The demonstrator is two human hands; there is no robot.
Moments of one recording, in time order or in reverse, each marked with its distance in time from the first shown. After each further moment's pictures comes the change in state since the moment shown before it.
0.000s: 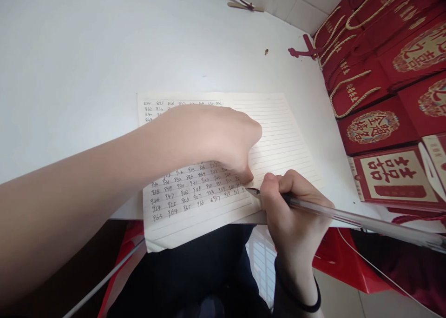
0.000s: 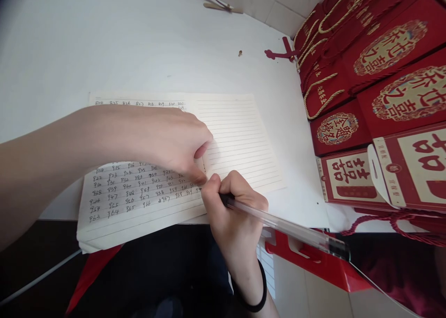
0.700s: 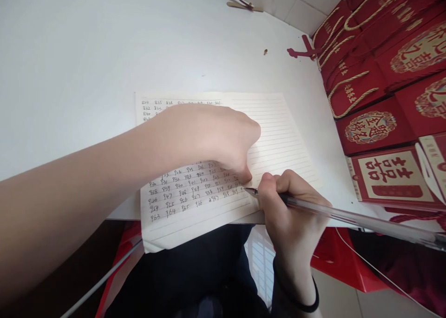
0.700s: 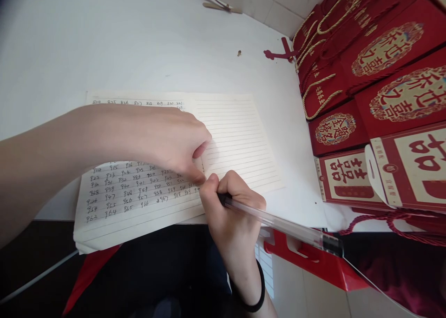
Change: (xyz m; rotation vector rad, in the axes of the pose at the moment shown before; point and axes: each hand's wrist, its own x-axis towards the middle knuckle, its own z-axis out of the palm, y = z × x) left_hand 0.007 -0.001 0.005 -0.053 -0.048 -0.061; right_hand 0.000 0.000 0.000 0.016 -0.017 0.002
